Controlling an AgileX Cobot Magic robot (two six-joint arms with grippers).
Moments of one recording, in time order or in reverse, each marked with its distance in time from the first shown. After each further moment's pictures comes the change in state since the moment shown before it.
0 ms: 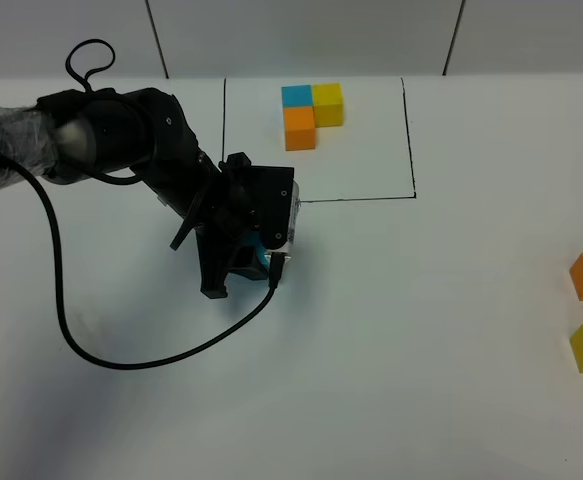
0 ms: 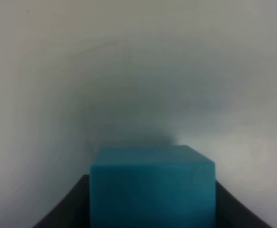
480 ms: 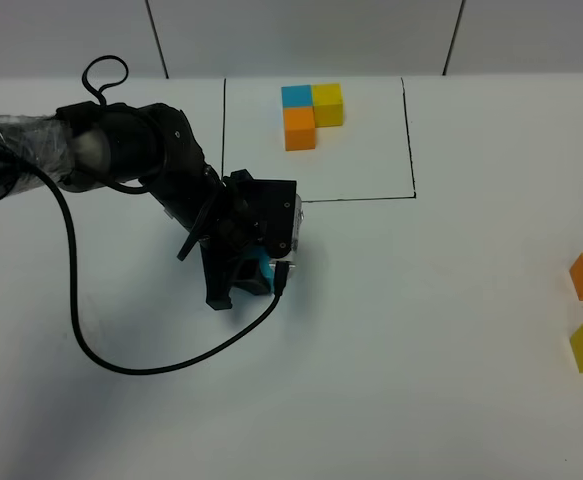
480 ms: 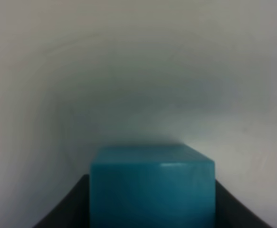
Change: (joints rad) left arm 0.000 0.055 -0.004 -0.025 0.006 -0.005; right arm 0.000 0.000 0.000 -0.001 0.000 0.000
